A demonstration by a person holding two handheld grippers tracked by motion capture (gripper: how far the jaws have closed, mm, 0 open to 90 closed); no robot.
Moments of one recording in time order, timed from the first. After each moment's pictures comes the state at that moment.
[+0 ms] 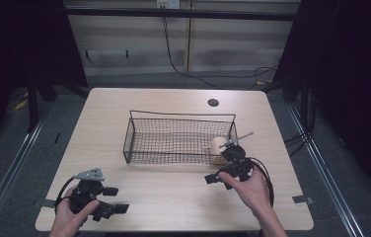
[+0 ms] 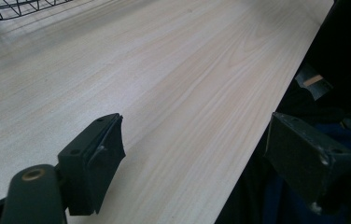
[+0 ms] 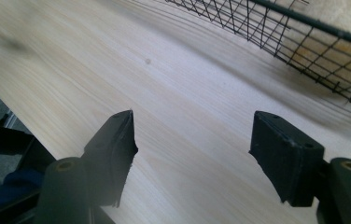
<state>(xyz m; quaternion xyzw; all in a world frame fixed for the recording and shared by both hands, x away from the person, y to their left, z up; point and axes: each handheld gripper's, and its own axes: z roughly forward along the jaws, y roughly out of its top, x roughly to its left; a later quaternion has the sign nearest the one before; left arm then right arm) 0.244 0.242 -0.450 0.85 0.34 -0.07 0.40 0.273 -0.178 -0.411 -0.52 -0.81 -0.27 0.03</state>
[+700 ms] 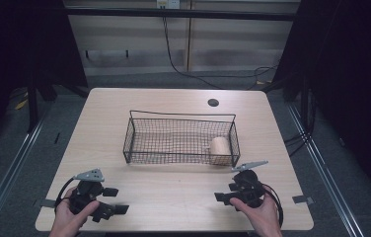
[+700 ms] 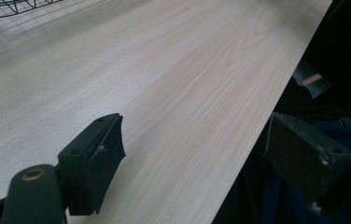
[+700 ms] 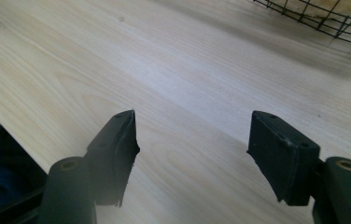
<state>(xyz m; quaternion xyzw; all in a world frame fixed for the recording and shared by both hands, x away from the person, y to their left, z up) 0.242 0.243 -0.450 0.85 0.33 -0.08 0.39 0.222 -0.203 -0.452 -0.52 -0.80 -0.30 -0.03</state>
